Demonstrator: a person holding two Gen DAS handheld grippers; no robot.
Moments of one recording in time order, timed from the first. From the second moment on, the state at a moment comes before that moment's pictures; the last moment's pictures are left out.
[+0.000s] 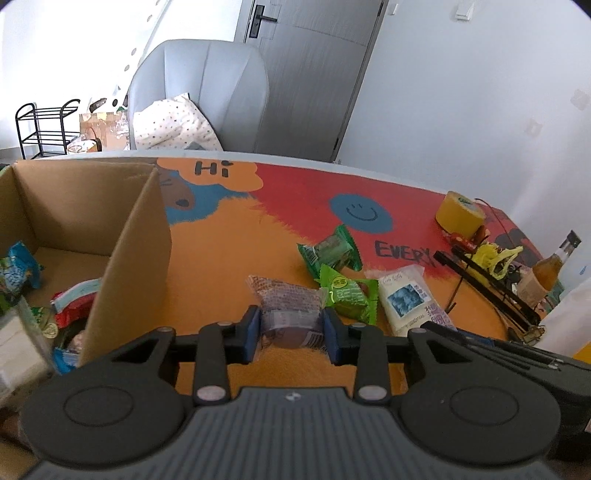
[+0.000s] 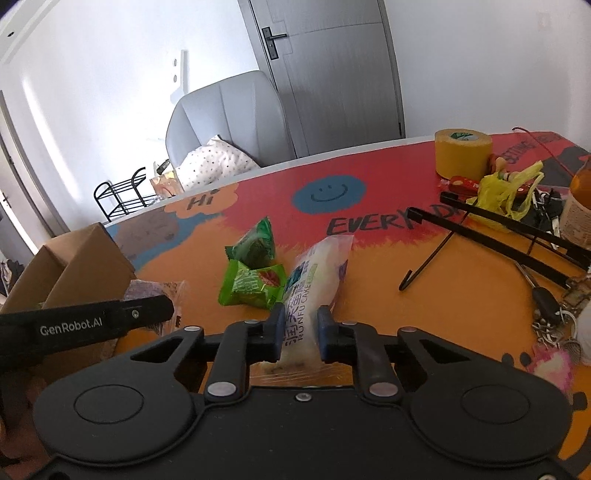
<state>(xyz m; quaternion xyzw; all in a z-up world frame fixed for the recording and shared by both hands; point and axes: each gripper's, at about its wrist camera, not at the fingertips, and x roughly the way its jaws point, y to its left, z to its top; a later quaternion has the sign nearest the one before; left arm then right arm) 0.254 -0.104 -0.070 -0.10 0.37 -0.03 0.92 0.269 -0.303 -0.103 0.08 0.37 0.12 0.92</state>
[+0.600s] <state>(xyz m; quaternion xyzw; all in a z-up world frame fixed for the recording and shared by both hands) 0.249 -0.105 -0.084 -0.10 0.39 -0.06 0.91 0.266 -0.295 -0.120 0.05 0.40 0.07 0.91</state>
